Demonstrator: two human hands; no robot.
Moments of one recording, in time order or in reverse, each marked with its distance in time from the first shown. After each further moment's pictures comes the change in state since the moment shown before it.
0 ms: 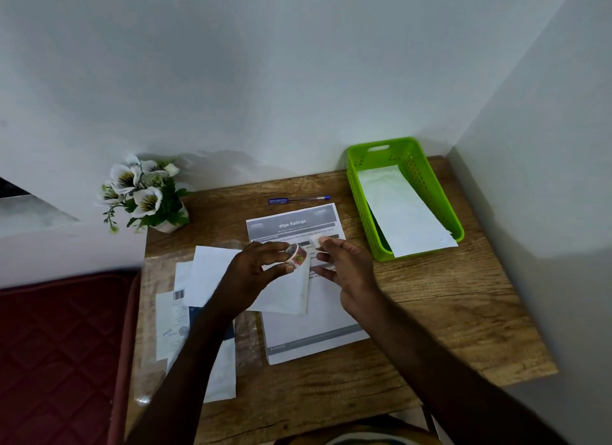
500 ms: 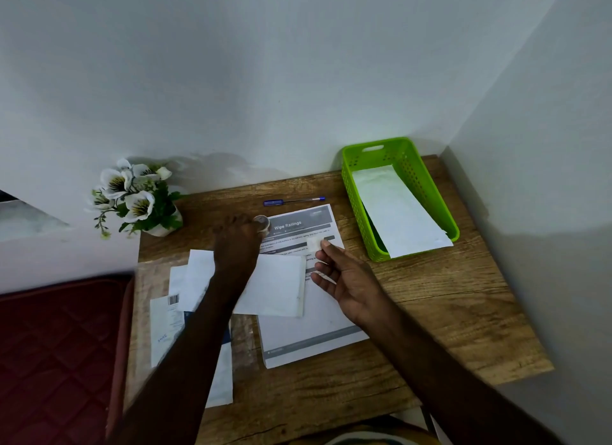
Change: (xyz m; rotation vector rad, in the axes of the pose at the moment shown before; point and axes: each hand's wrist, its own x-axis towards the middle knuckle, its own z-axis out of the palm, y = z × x) left_hand 0.055 0.000 -0.002 0.750 0.299 -0.030; right_hand -0.007 -0.002 -0.019 0.245 -0.196 0.201
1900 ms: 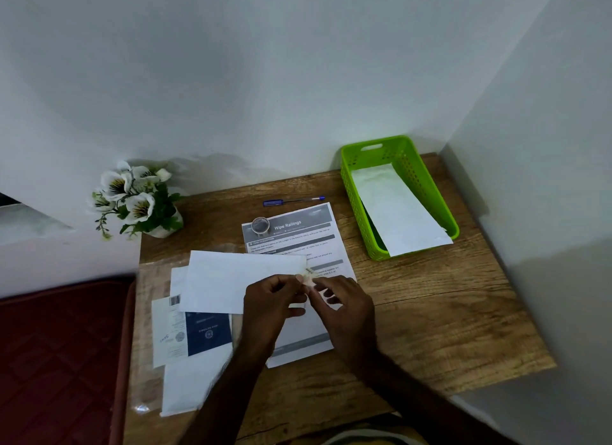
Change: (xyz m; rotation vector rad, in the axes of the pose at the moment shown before) left_hand -0.100 0.069 -0.019 -1.307 -0.252 -0.661; right_hand -0.010 0.074 -0.041 -1.051 0.206 -1.072
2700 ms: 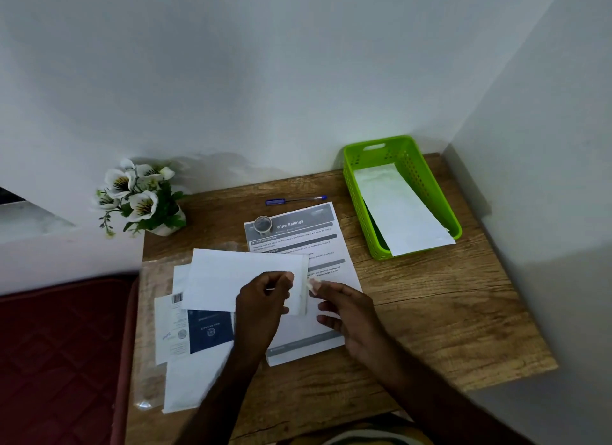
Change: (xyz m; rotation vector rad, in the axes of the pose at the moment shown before) left_hand 0.012 -0.018 -0.017 0.283 0.111 0.143; right_hand 0.020 -0.025 -0.015 0.775 -0.231 1.081
